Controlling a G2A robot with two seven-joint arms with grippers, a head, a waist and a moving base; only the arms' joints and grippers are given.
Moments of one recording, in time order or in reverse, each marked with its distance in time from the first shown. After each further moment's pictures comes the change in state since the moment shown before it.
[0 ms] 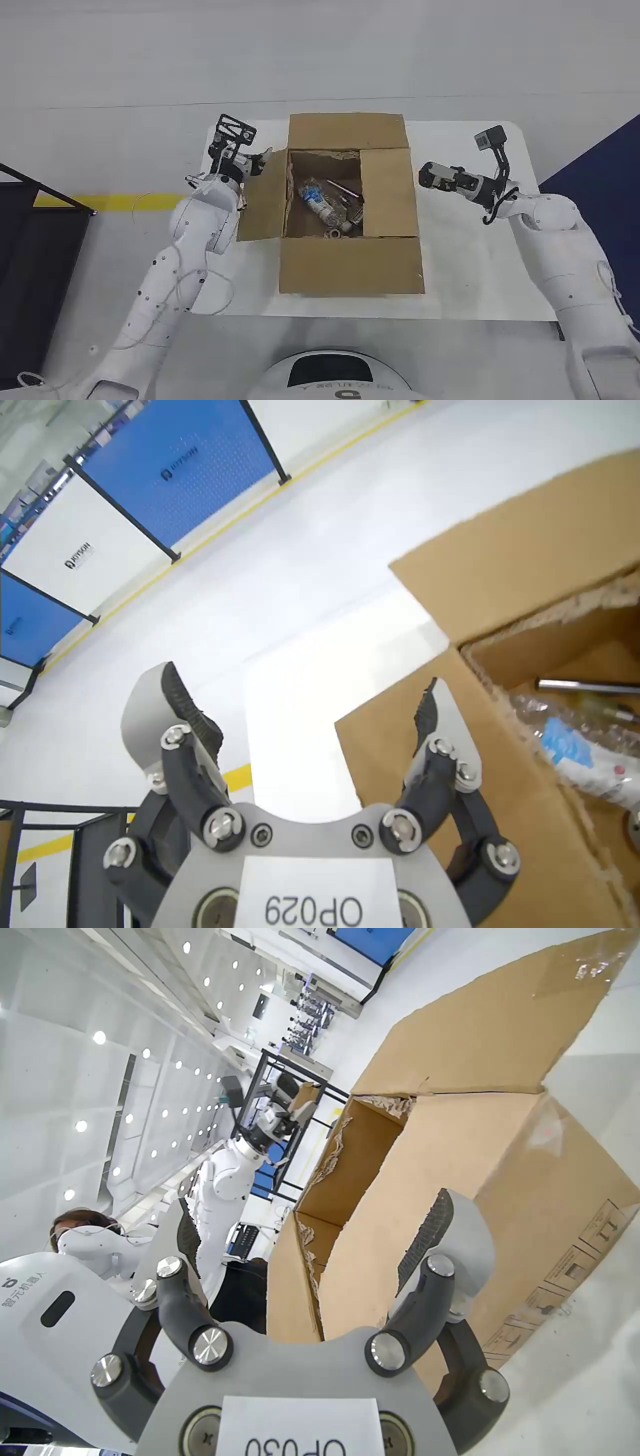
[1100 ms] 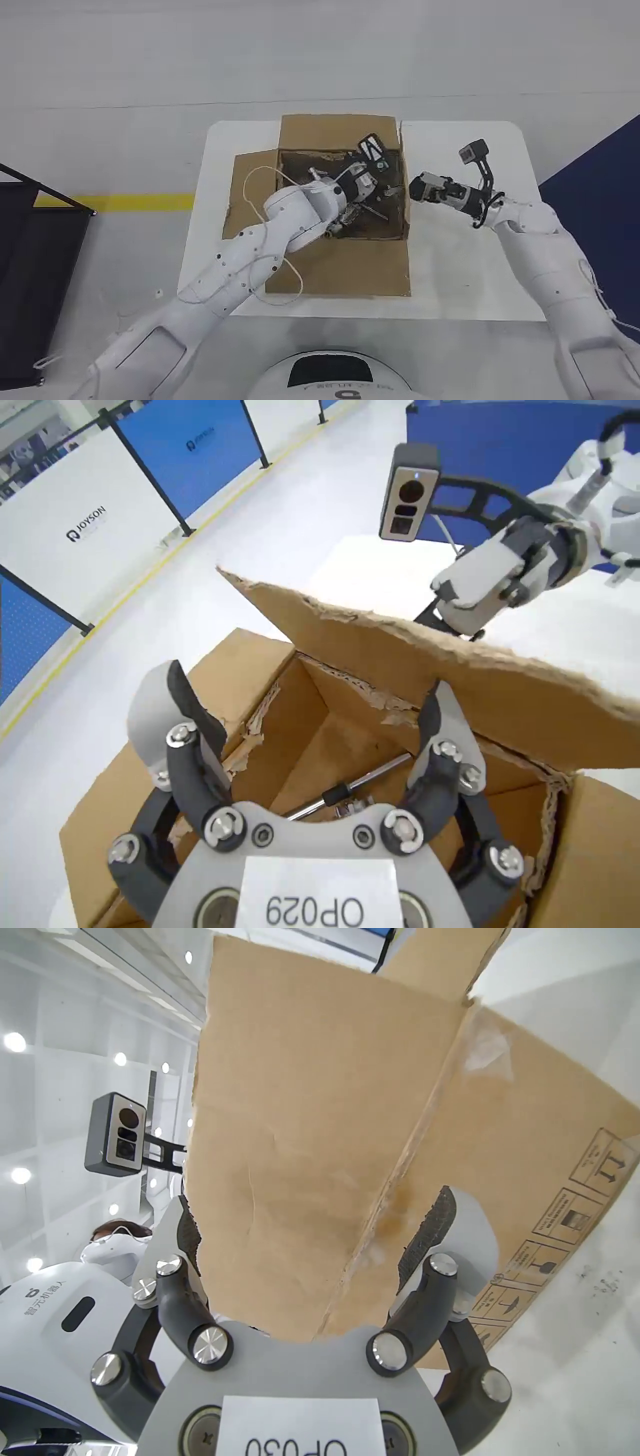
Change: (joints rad) left arm -0.316 -0.177 0.475 0.279 -0.181 -0.225 0.181; right arm 0.040 -0.026 -0.085 0.163 0.136 -0.017 0.056
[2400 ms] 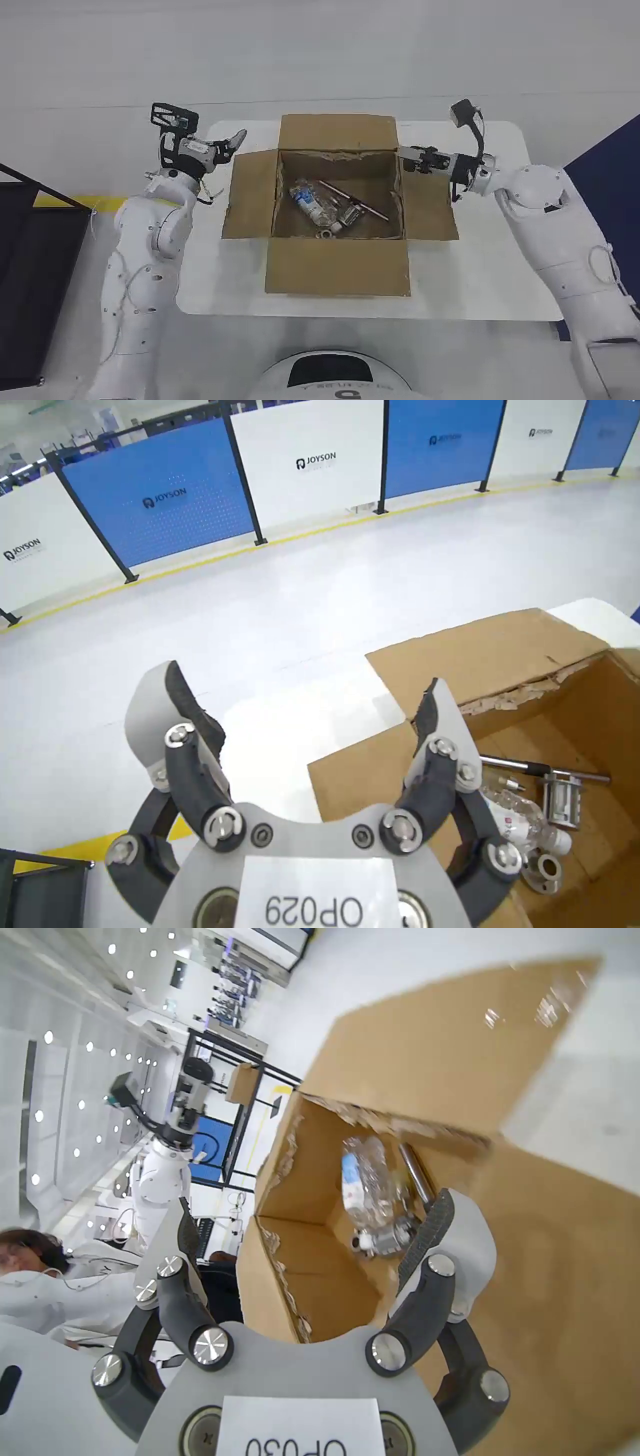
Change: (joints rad) left arm 0.419 0.107 -0.851 -0.298 -0.077 -0.061 -0.040; right arm 0.054 0.057 -0.039 -0.450 -0.430 0.293 -0.300
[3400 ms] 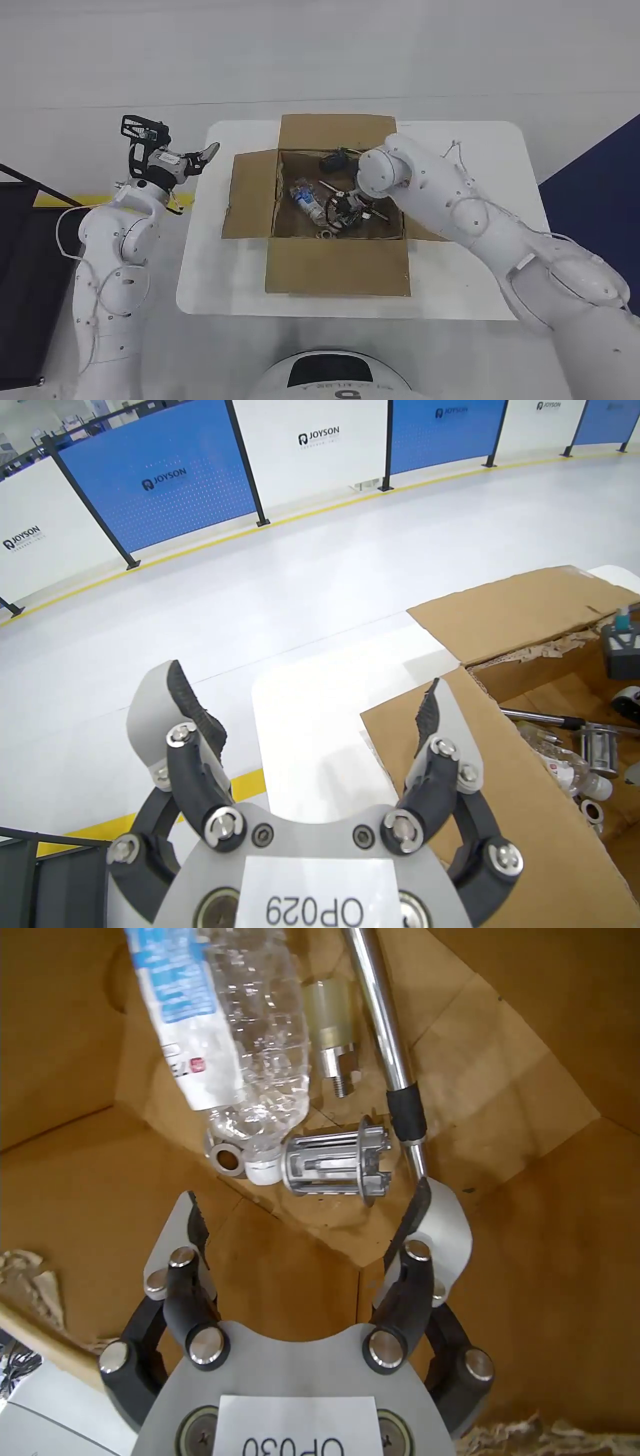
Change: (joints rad) left arm 0.030 0.026 -0.124 0.046 -0.014 -0.140 0.005; right arm 0.534 -0.353 -0.825 0.363 -0.567 0.509 0.378
